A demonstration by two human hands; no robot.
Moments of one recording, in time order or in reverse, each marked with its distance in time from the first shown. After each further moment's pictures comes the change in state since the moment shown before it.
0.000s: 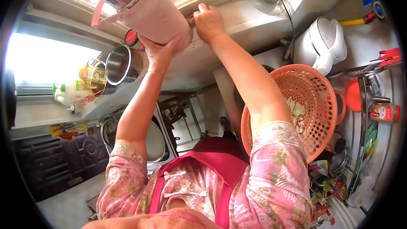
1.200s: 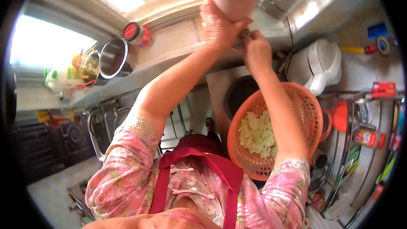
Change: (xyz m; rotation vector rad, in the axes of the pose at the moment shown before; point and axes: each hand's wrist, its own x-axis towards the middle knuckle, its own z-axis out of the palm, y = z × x) left_hand 0.010 0.034 0.155 0.284 0.033 0.028; right_hand -0.076 0.071 -0.091 0.066 -0.028 0.097
